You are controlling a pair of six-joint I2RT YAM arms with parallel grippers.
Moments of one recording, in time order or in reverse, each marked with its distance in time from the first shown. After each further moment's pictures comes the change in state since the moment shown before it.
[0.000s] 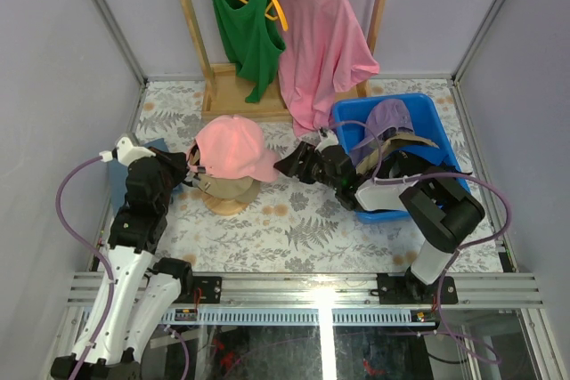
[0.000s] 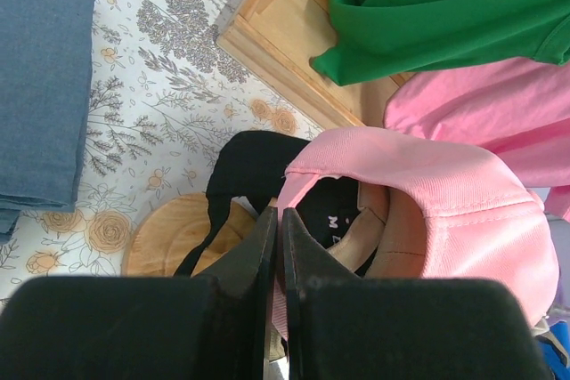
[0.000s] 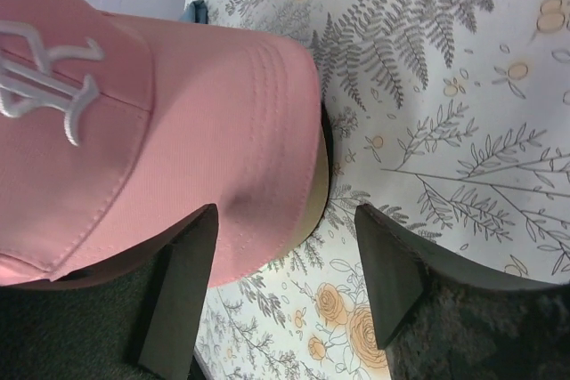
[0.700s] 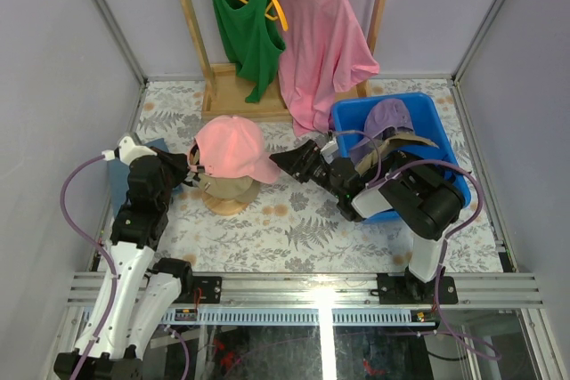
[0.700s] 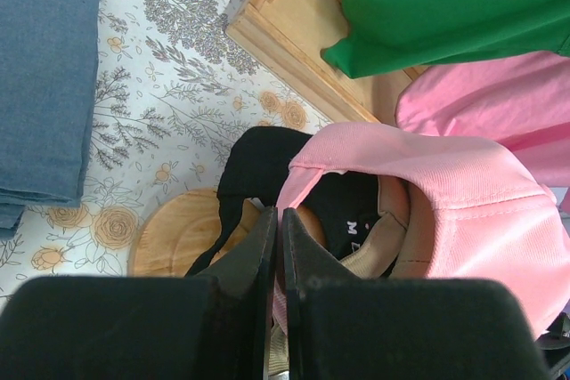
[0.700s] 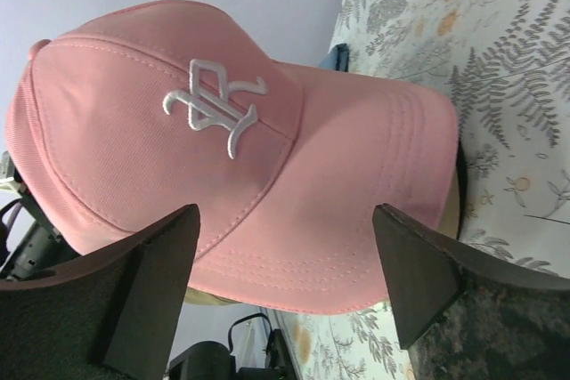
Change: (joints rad) left arm 0.028 0.028 -0.016 0.010 0.030 0.003; right arm 0.005 0.156 -0.122 0.597 -0.037 0.283
